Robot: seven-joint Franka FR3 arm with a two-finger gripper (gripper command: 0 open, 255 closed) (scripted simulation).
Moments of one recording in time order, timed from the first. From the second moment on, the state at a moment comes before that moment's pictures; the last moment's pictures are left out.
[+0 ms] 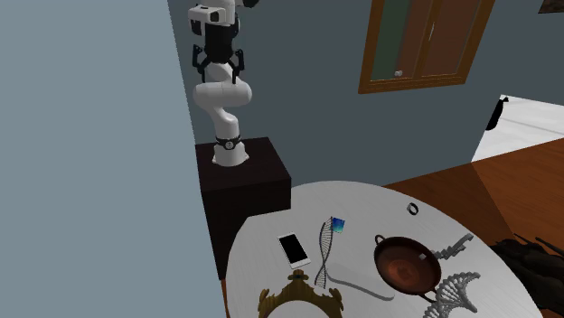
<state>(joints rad) -0.01 -0.77 0.05 -2.32 -0.08 1.47 -0.08</state>
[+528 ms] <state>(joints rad) 0.01 -0.62 0.08 -2.35 -0.05 1.65 -0.05</state>
